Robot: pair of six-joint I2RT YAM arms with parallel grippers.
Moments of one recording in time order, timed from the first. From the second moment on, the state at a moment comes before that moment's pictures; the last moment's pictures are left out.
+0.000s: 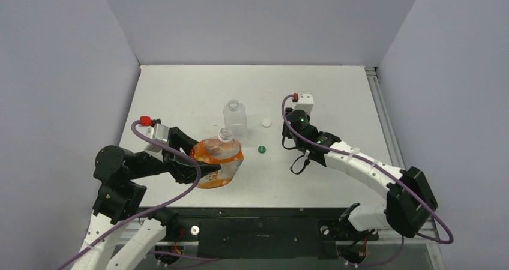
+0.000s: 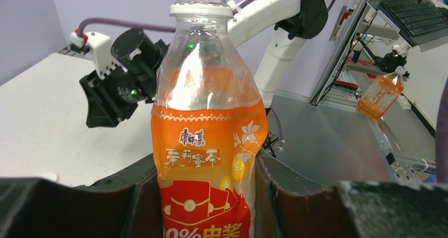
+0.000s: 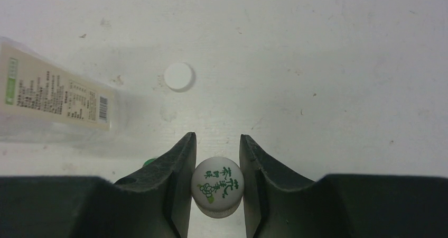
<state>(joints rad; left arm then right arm) -0.42 0.55 0.92 -0.07 0.97 -0.45 0.71 1.29 0.90 -0.18 0.50 0.43</state>
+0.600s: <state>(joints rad) -0.42 0.54 0.87 -0.03 0.95 -0.44 0.66 1.66 0.87 0.22 0.50 0.47</state>
